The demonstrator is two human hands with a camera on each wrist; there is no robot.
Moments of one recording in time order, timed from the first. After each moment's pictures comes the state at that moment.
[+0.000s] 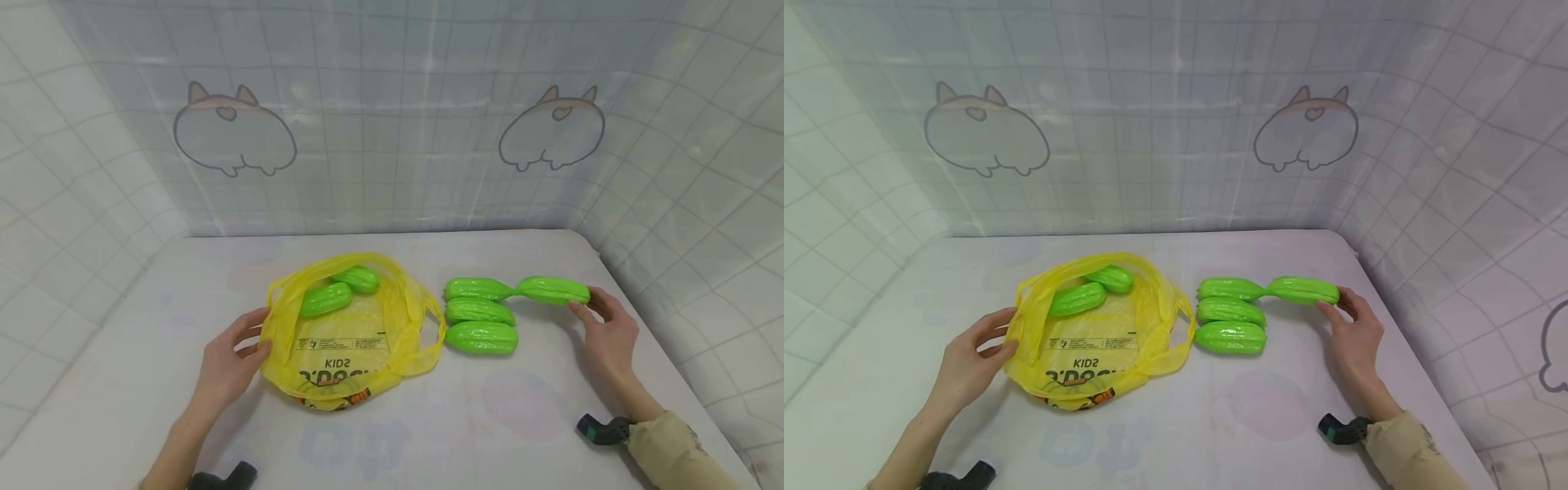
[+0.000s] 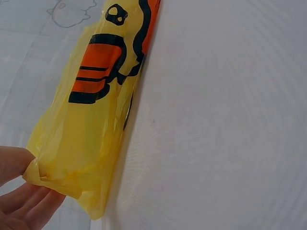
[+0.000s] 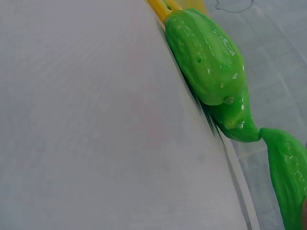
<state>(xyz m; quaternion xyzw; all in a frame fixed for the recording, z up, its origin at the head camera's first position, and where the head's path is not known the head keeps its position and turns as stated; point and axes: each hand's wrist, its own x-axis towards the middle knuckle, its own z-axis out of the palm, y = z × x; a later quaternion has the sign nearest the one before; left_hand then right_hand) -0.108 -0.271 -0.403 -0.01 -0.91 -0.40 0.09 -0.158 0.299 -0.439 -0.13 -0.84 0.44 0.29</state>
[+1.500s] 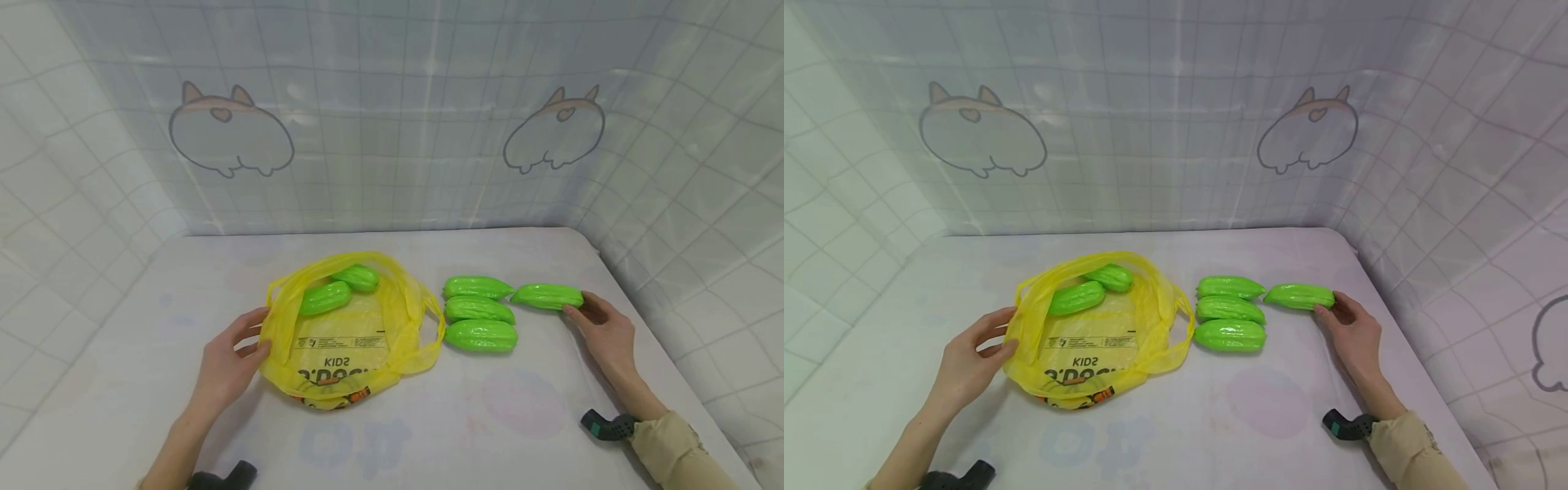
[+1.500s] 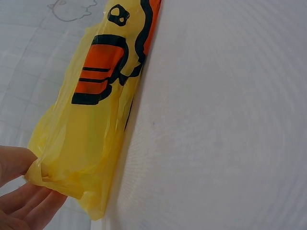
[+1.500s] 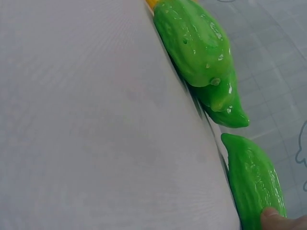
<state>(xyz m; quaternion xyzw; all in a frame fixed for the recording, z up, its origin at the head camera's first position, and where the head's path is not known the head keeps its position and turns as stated) -0.108 -0.268 -0.401 0.01 -0.92 -0.38 0.08 -0.156 0.318 -0.452 -0.12 -0.90 0.38 0.19</state>
